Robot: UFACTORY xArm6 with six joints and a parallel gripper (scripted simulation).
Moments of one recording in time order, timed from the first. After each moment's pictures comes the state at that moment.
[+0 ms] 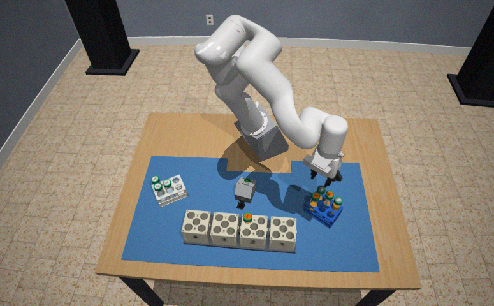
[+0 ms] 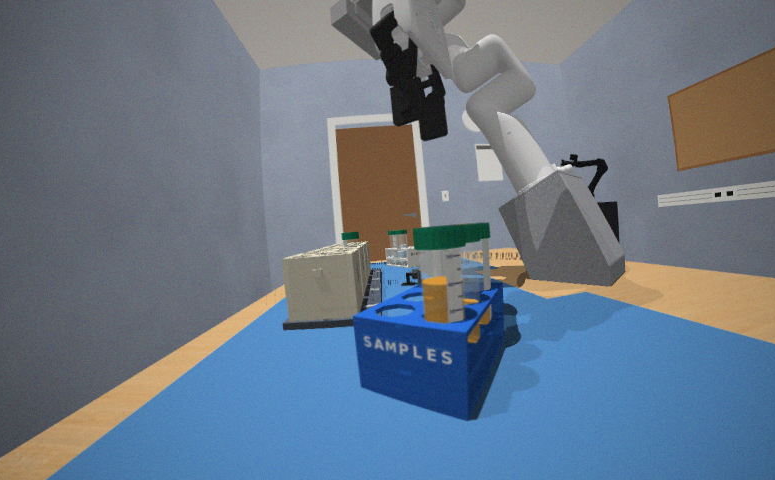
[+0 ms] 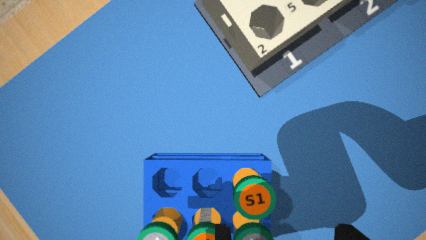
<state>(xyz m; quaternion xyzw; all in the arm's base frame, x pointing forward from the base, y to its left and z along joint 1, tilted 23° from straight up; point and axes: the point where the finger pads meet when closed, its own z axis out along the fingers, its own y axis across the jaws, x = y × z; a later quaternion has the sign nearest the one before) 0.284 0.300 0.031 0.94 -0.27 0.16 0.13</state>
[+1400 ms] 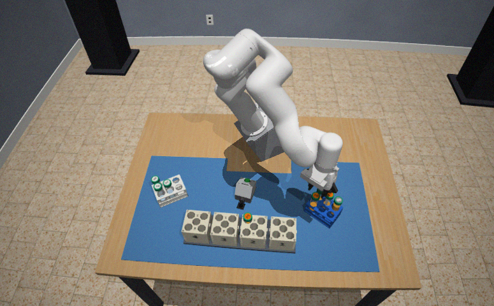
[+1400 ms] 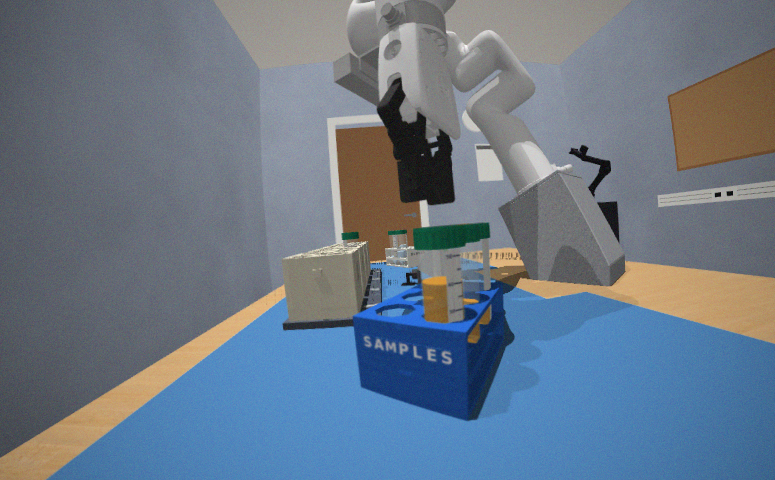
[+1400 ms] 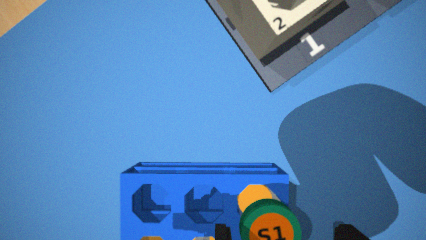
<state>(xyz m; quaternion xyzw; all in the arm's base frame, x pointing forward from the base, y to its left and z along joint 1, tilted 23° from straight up) 0.301 0.275 -0.038 0.94 -0.27 0.16 0.13</state>
